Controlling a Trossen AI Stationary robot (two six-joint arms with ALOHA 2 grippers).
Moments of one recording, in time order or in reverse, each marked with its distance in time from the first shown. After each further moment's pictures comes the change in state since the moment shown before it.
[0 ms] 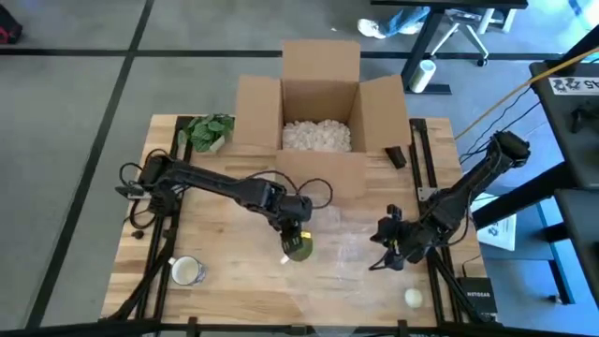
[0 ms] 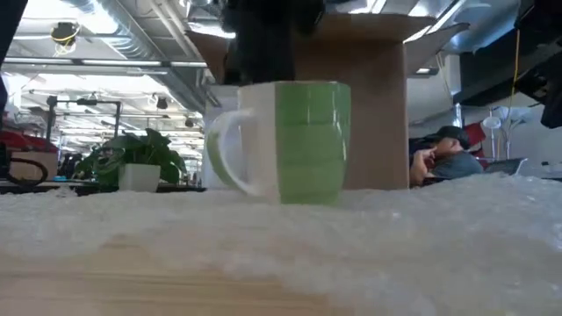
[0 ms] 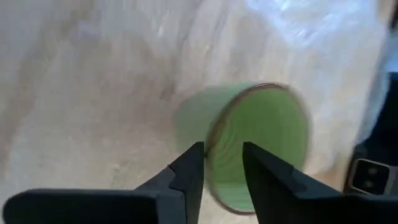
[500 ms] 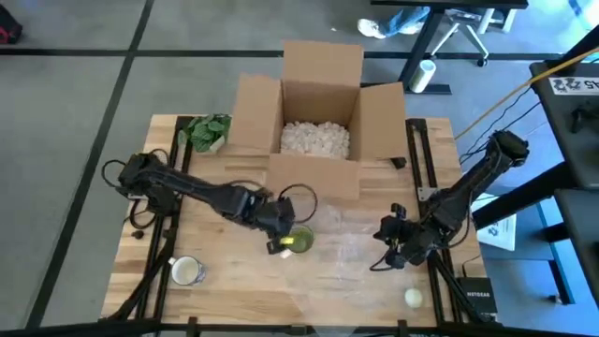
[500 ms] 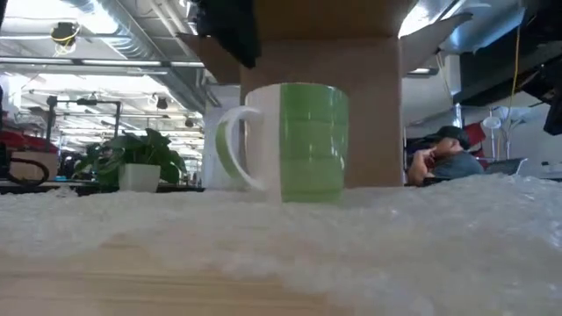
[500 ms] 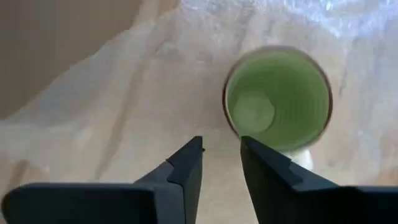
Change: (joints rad) left arm -0.175 -0.151 -0.117 -0.099 -0.444 -0.055; right arm 0.076 -0.003 0.000 -0.066 0.074 0.130
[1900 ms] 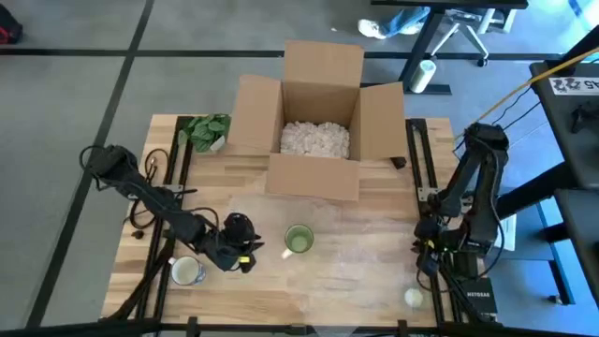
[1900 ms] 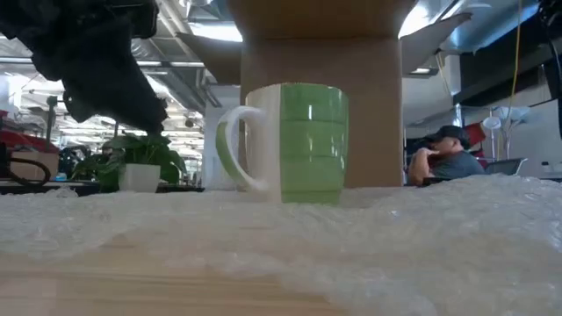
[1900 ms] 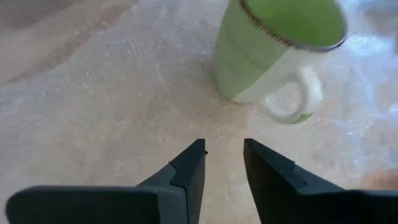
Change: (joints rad) left arm -0.278 -0.238 -0.753 0.800 -0.265 -0.409; right arm 0.556 -0.006 0.000 -0.379 -0.159 0.983
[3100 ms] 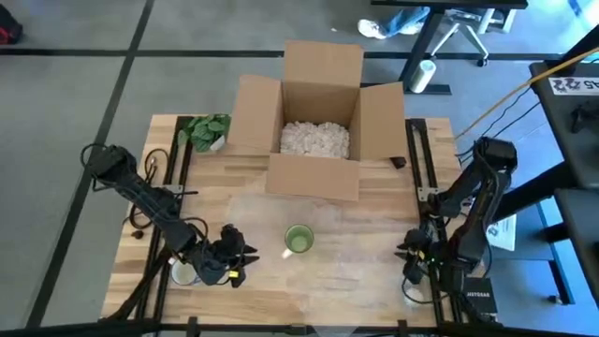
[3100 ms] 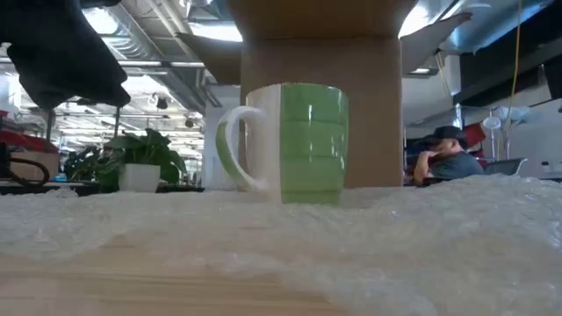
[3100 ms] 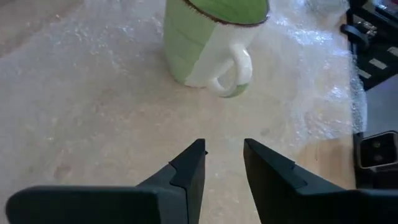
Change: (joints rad) left arm -0.146 0.000 0.000 0.050 -0.058 -0.052; right arm -0.128 0.242 0.006 0.178 0.231 -0.179
